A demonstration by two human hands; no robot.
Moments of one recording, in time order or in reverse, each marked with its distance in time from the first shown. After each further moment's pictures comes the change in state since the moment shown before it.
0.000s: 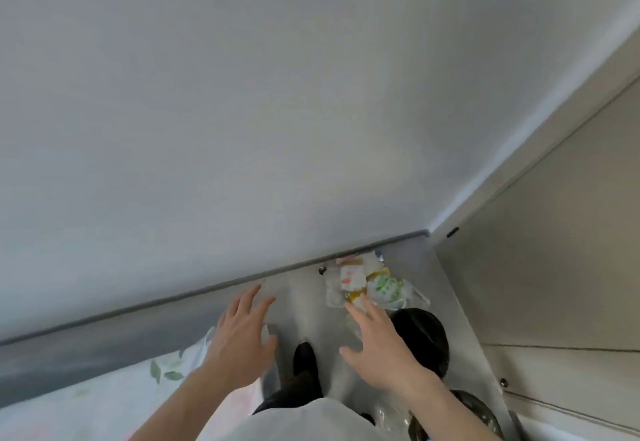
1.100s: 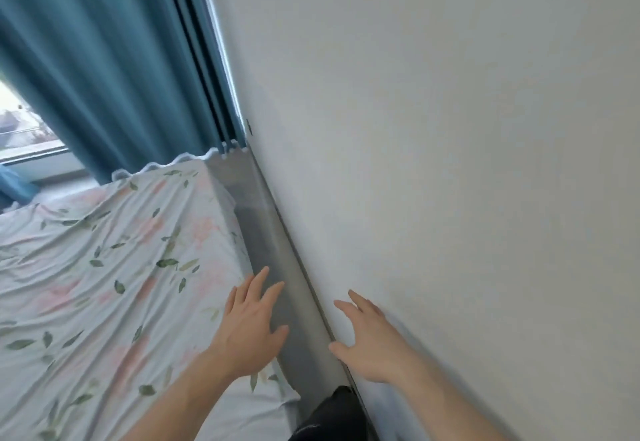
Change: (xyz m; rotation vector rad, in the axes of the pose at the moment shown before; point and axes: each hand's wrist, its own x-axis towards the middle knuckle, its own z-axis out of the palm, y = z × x) left_hand -0.041 -0.203 -0.163 -0.385 0.600 -1.134; right_hand 0.239 -0.492 0.026 -0.883 -0.666 -1.029
